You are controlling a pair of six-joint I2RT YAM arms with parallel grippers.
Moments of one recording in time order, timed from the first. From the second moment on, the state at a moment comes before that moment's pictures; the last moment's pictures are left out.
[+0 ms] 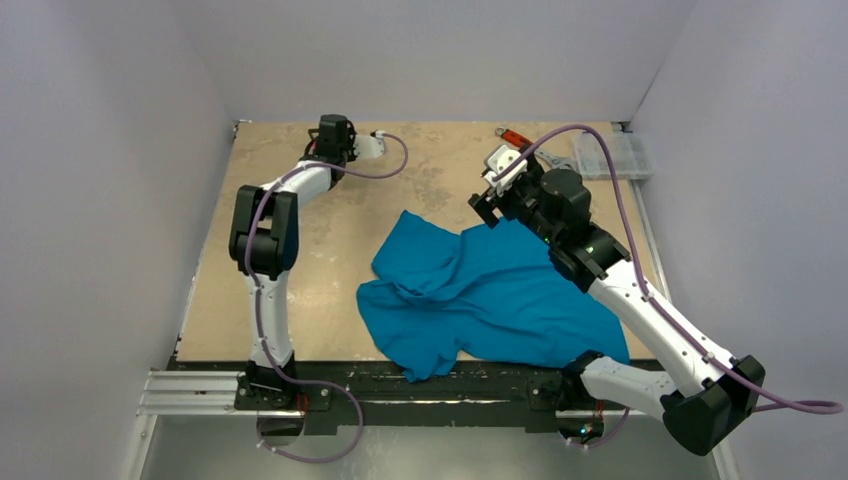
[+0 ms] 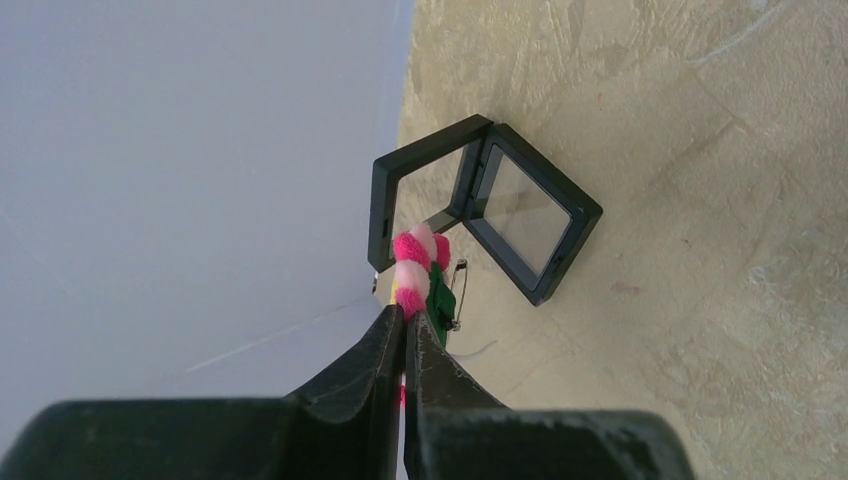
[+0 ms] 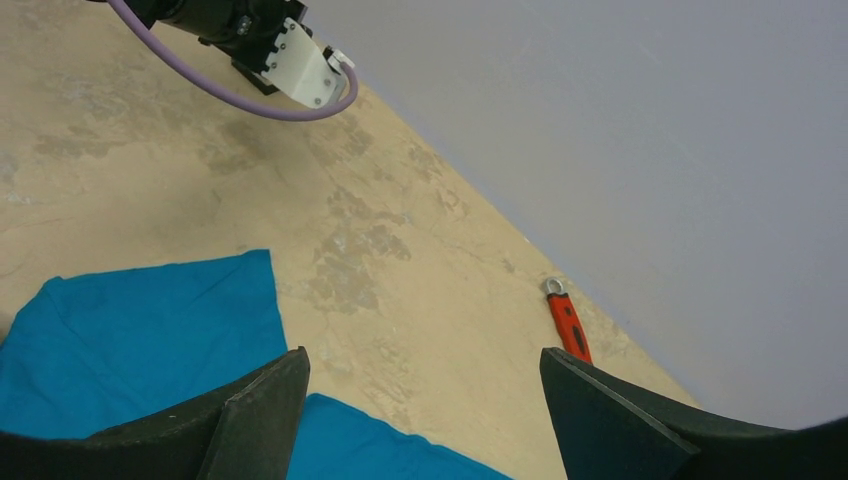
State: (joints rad) left arm -0.19 2.17 1.60 0.04 -0.24 1.30; right arm 0.56 1.07 1.04 -0.16 0.01 -0.43
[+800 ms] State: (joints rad) left arm -0.17 2.32 1.72 -0.01 -0.25 1.37; right arm 0.56 1.07 1.04 -0.19 -0.02 -0.44
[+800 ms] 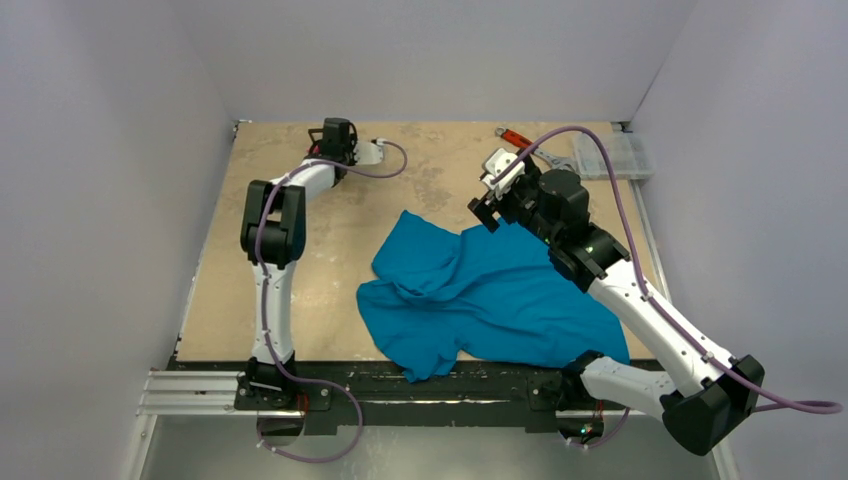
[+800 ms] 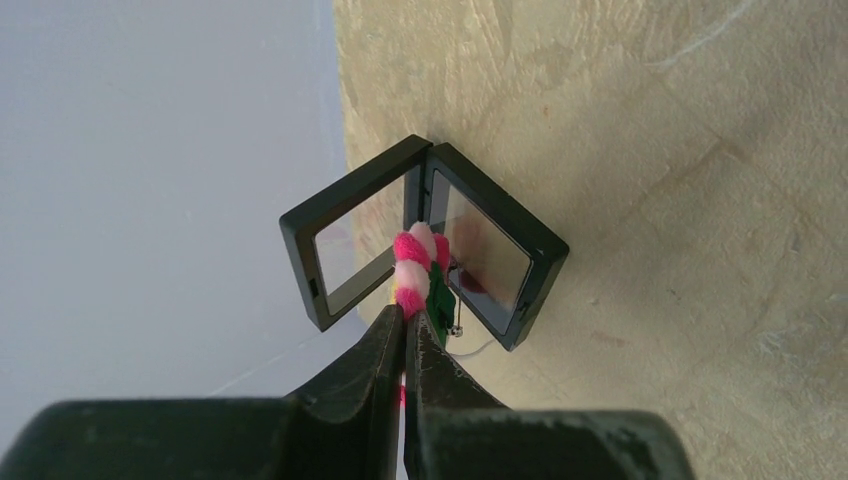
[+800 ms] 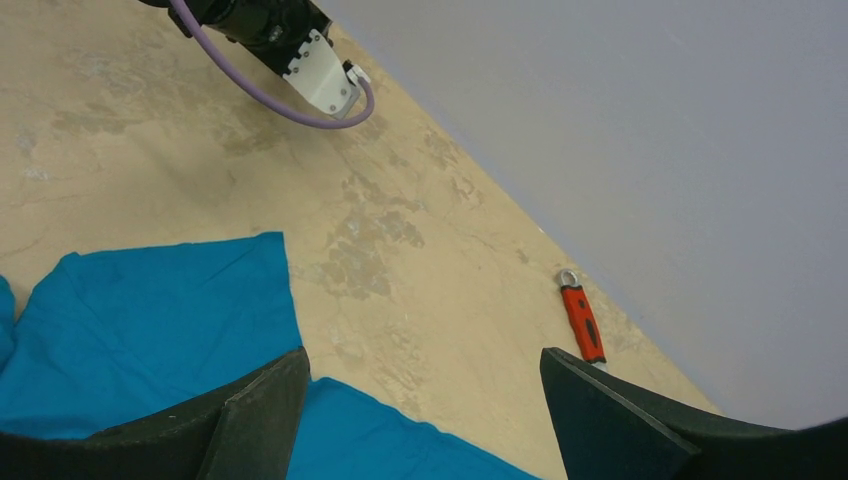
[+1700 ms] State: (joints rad) left arm -0.17 2.34 1.82 -0.21 -0.20 1.34; right arm 0.56 1.10 1.04 -0.19 -0.04 -0.46
